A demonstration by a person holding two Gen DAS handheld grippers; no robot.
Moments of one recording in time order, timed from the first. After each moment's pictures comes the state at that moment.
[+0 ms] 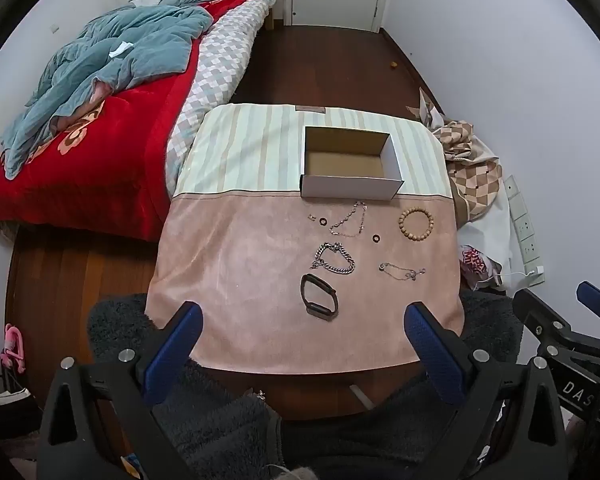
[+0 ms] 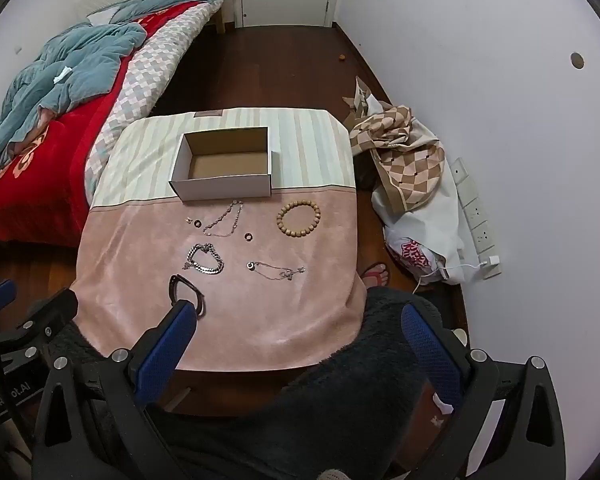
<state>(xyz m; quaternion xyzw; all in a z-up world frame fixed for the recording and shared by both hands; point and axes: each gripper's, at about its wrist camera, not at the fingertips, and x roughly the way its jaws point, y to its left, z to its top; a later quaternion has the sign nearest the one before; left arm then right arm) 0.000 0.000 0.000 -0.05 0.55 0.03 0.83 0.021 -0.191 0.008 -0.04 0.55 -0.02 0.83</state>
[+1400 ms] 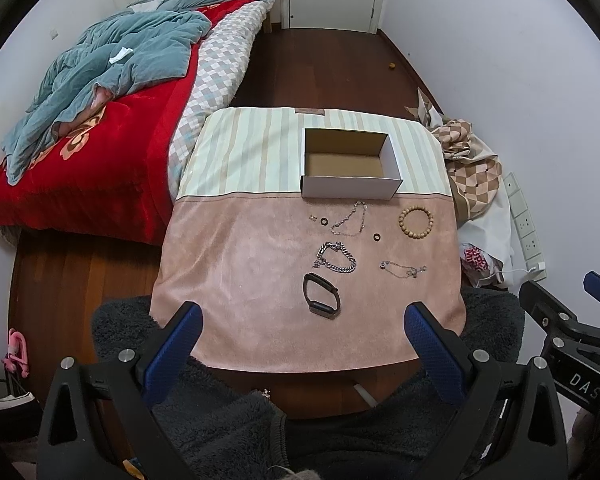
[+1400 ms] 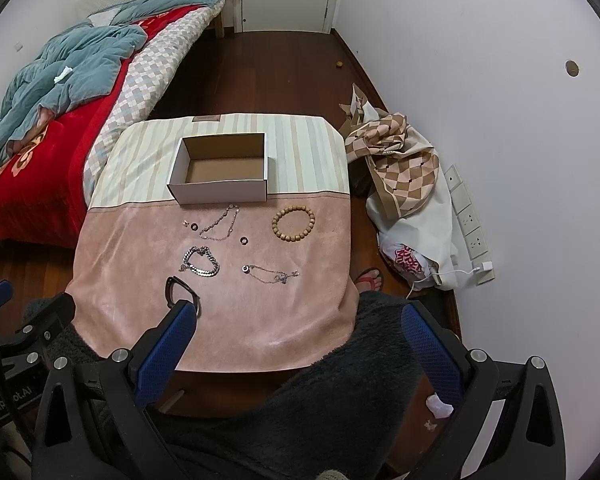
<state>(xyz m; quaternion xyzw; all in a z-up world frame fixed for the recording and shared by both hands) -0.005 -0.002 0.004 -0.04 0.55 0.03 0.83 0.018 -0.192 0.020 -0.05 0.55 -0.02 0.84</state>
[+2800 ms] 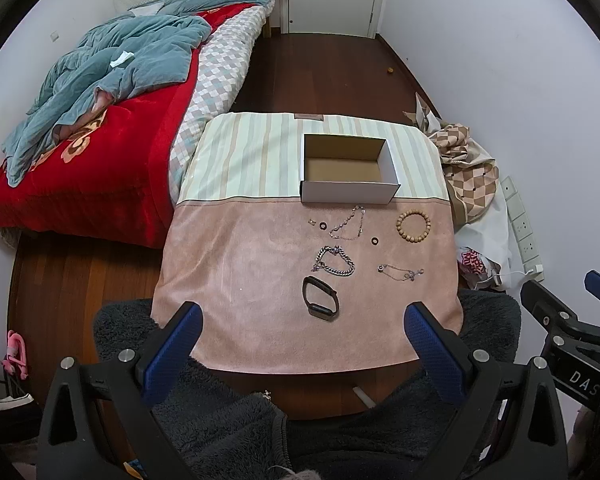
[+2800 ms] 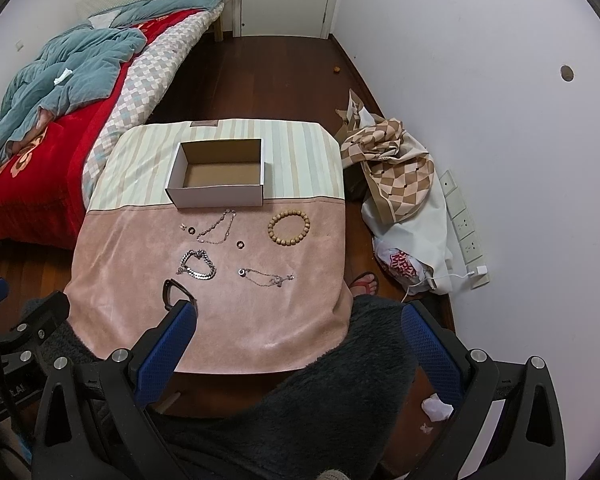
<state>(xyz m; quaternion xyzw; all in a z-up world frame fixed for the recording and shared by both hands) -0.005 -0.005 0.014 -0.04 0.54 0.03 0.84 0.015 -0.200 0.029 -0.06 0.54 -0.02 0.84</state>
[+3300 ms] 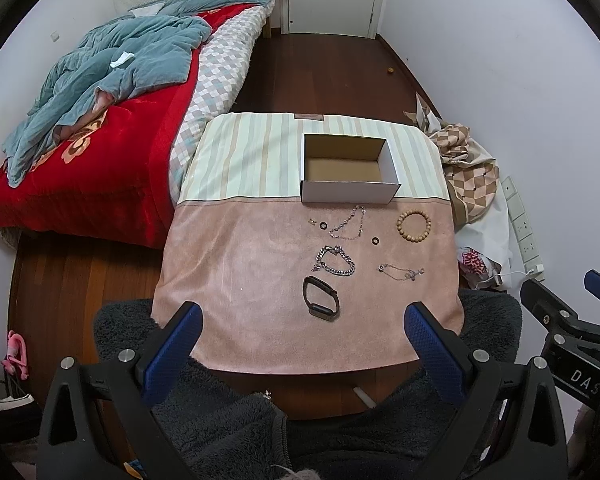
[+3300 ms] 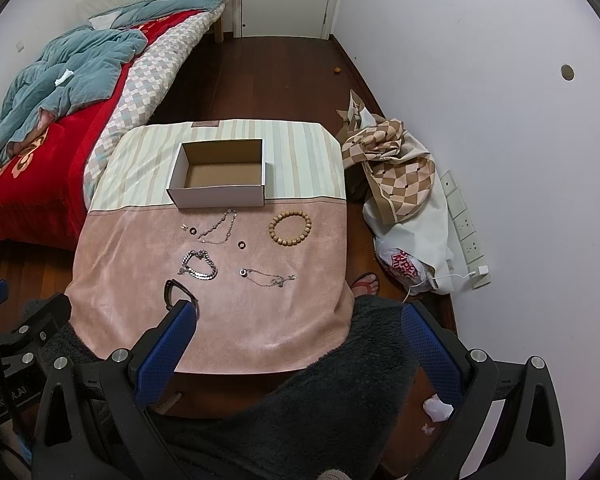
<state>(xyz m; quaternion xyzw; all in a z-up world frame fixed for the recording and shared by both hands) -0.006 -0.002 0.014 -0.03 0.54 0.03 0.84 0.014 -0.198 0.028 -0.05 0.54 -0.02 0.84</state>
